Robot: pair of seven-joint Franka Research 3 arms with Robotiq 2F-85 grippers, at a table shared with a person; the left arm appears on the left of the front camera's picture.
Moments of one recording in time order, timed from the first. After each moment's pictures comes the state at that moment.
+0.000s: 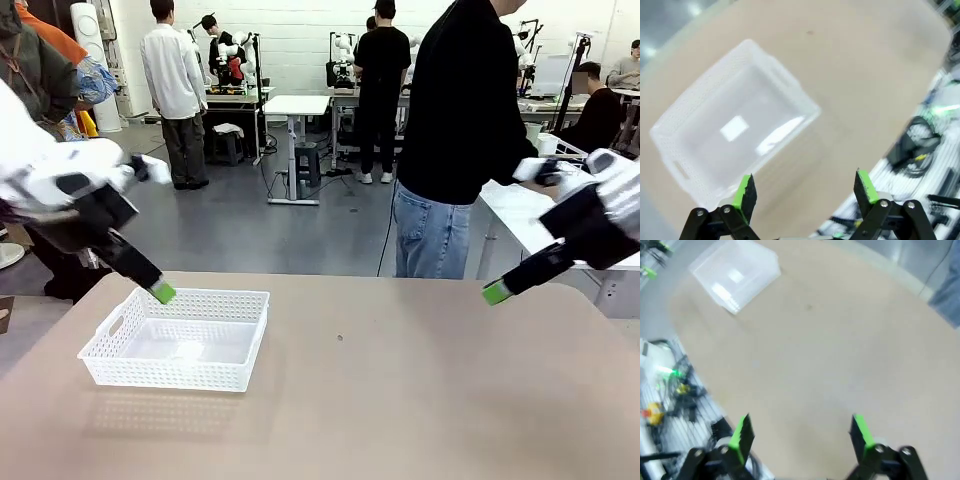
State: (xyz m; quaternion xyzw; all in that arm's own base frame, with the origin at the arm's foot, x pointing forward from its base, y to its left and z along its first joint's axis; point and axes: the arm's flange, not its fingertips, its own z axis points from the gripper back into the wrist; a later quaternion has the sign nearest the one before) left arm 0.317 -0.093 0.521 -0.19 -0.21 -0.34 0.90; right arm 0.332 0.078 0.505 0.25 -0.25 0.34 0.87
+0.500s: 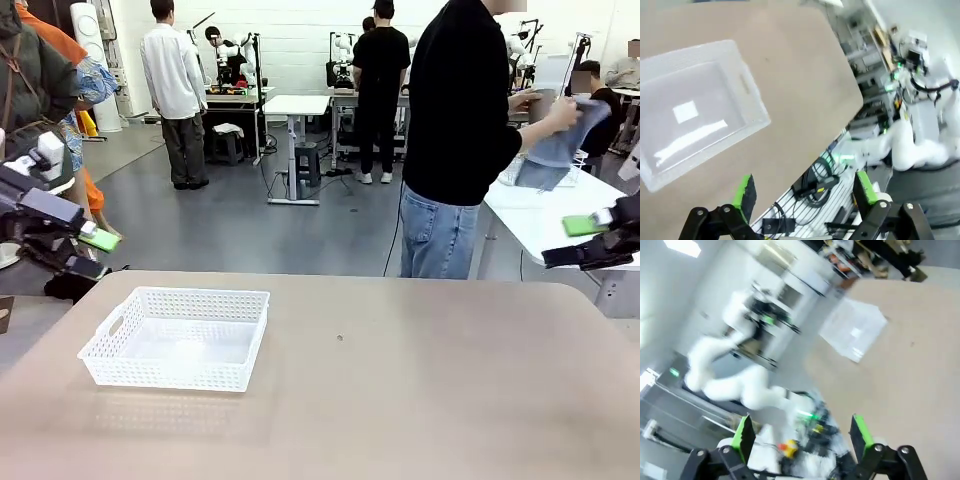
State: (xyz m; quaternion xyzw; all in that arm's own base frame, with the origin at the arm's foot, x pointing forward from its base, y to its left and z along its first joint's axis) left arm 0.339 0.031 0.500 -0.45 -0.16 -0.13 0.87; right arm 0.349 -0.022 0.498 0.61 -0.19 0.21 0.74
